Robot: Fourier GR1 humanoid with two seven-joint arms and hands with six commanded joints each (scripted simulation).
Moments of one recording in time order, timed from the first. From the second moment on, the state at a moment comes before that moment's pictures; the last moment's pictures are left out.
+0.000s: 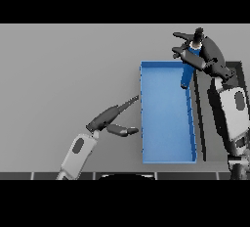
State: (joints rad) left arm -0.22 -0.02 -0.36 -1.55 -0.18 -0.40 0.09; right arm -0.73 -0.55 0.05 -1.47 -0.62 0.09 0.48
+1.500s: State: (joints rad) left arm -0.19 -0.01 -0.38 -1.59 -0.18 -0.41 0.11; right arm -0.69 -0.95 0.88 -1.40 -0.75 -0.22 0.61
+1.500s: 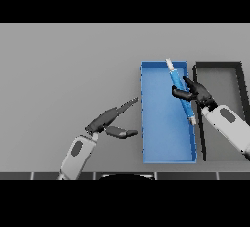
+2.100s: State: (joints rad) left arm -0.19 -0.02 -0.38 -1.63 -0.17 -0.40 0.14; right arm -0.77 -0.99 0.99 -1.40 -0.80 -0.21 0.60
